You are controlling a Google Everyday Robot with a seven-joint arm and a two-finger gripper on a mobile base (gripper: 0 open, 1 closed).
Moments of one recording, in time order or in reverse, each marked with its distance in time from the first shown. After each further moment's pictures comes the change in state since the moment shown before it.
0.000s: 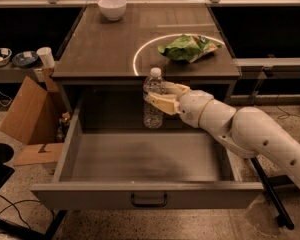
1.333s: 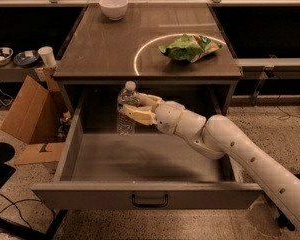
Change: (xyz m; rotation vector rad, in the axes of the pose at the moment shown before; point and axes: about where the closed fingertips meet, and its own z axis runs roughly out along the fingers) arm 0.041 0.051 0.058 -0.233 -0.114 0.056
